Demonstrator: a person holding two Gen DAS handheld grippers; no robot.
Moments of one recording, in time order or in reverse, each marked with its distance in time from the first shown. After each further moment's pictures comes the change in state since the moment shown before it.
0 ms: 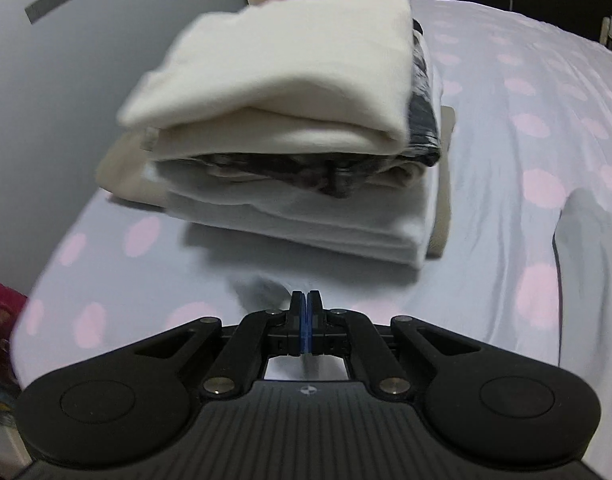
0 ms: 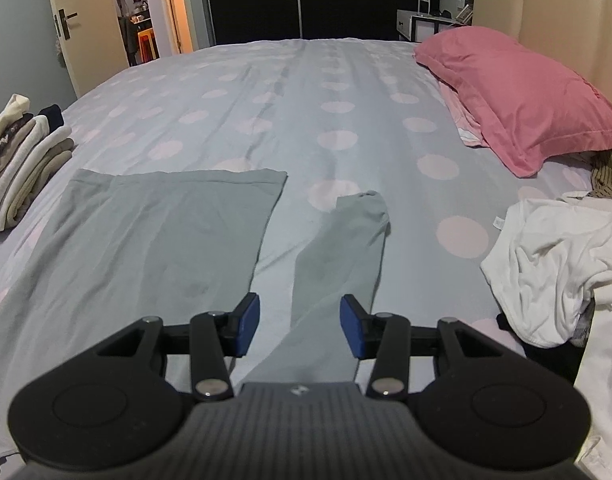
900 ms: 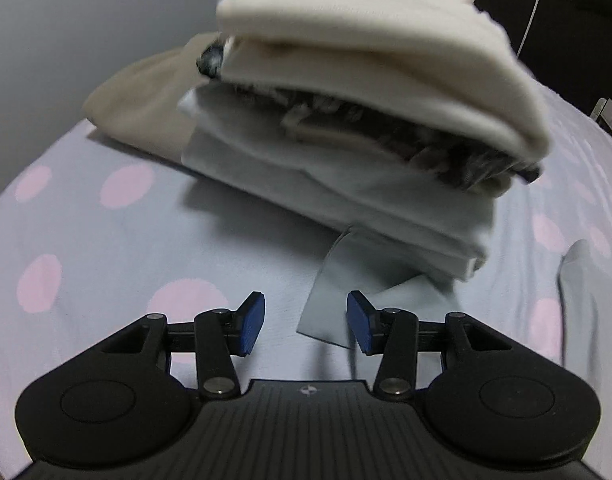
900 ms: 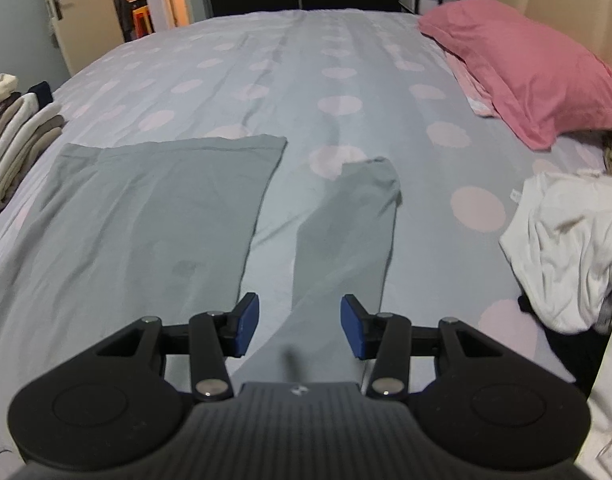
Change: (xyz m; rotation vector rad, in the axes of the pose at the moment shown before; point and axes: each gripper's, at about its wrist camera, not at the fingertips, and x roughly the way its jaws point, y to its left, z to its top) left arm 0.048 0.101 -0.031 -0.185 -0.019 -0.188; right arm 0.038 0.005 -0.006 0.007 0.085 -0.007
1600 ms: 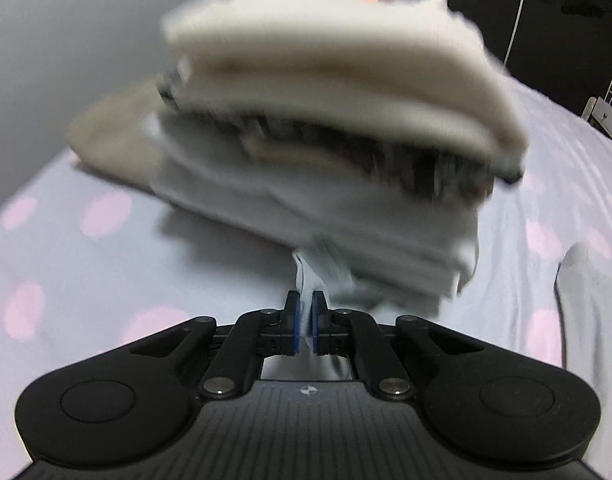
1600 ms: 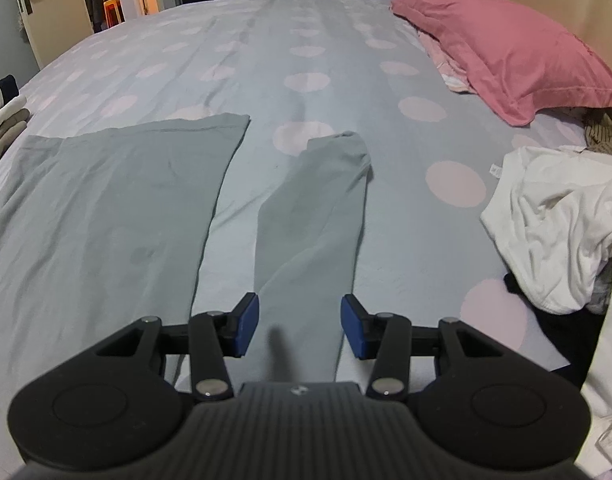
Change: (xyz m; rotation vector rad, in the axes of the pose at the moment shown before) left arm -0.014 -0.017 0.018 0.046 -0.102 0.003; right arm 0.020 -0.012 -0.007 0.036 0.031 -0.074
